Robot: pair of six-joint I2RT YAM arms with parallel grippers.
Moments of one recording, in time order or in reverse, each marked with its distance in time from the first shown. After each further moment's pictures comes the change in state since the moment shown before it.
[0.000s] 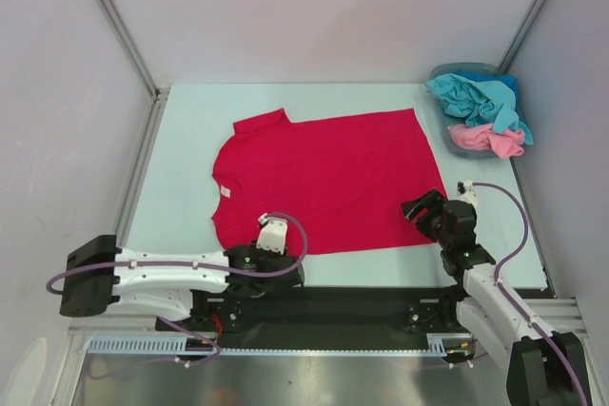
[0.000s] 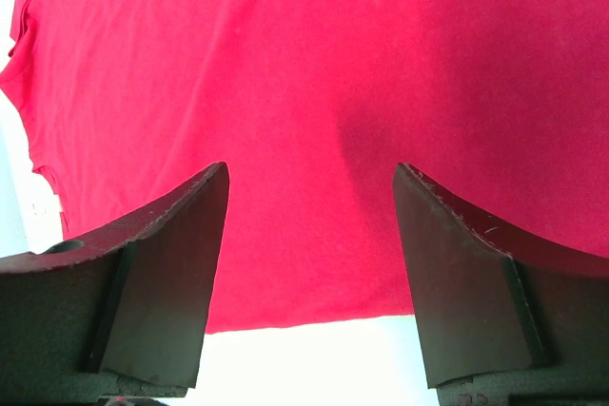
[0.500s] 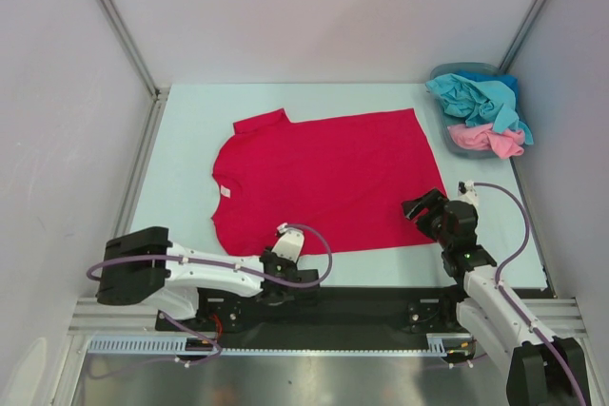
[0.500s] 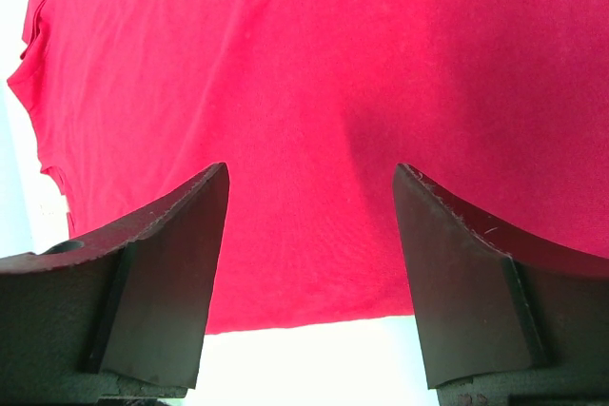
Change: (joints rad) left arm -0.073 0.270 0.061 -0.011 -0.049 -0.029; right arm 0.000 -0.032 0.000 -0.010 0.000 0.000
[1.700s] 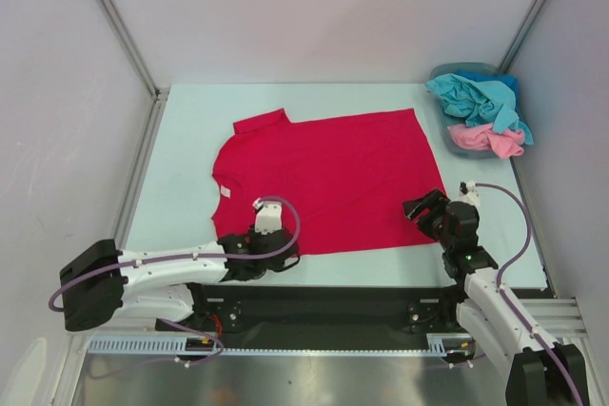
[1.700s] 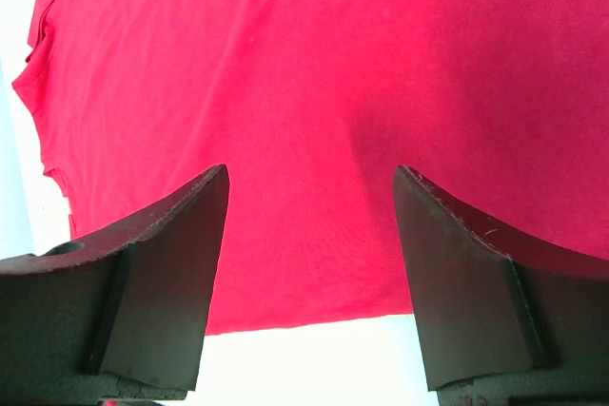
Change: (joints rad) left arm 0.302 -0.262 -0.153 0.323 0.080 0.217; right arm -0.003 -0.034 0.000 -0.020 0.000 -0.004
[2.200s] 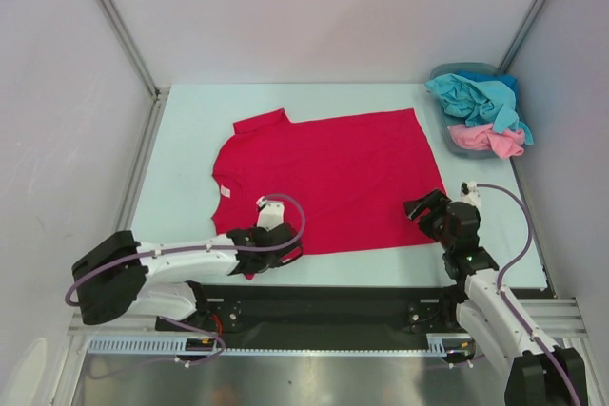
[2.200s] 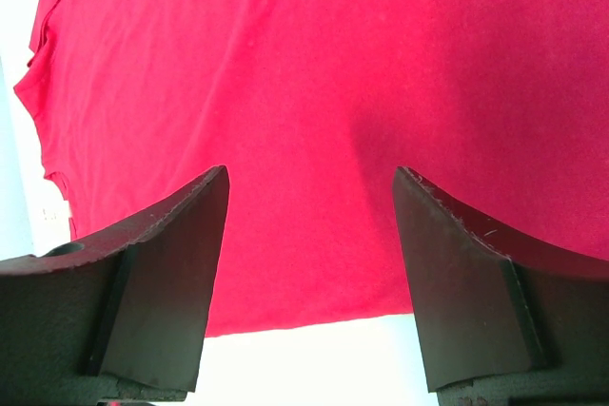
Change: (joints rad) left arm 0.077 0.087 -0.001 0.026 0.051 0.053; right arm -0.008 -0.014 0.000 -0.015 0.000 -0.004
